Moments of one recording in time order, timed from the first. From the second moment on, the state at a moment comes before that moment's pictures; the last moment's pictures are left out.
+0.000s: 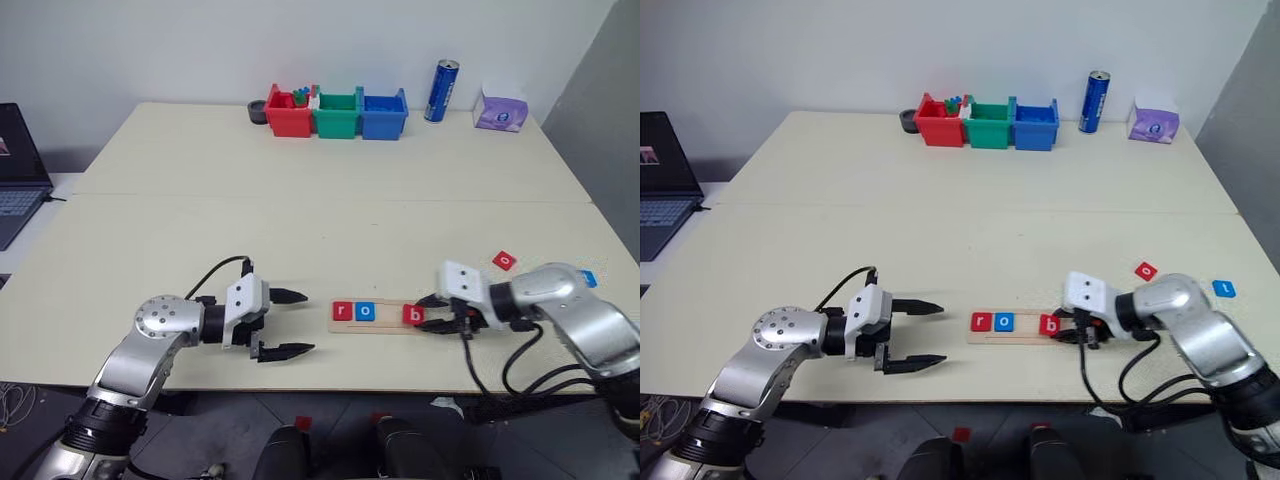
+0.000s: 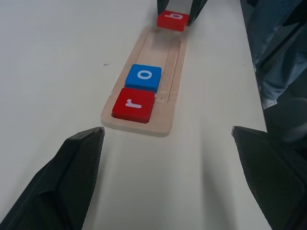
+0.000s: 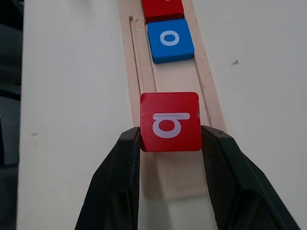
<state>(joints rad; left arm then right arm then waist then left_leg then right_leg) -0.19 0.72 -0.10 -0.11 -0.34 0.18 -1.19 -0.46 -0.82 0.35 -0.26 0.13 0.59 1.13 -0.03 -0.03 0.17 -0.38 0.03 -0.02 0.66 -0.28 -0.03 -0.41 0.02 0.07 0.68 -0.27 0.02</state>
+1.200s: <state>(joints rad) -0.18 0.71 -0.10 -0.11 -0.33 0.14 -1.17 -0.59 -0.72 0.46 -0.14 0.03 0.57 1.18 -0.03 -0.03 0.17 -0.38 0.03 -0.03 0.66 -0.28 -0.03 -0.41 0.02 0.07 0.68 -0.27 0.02</state>
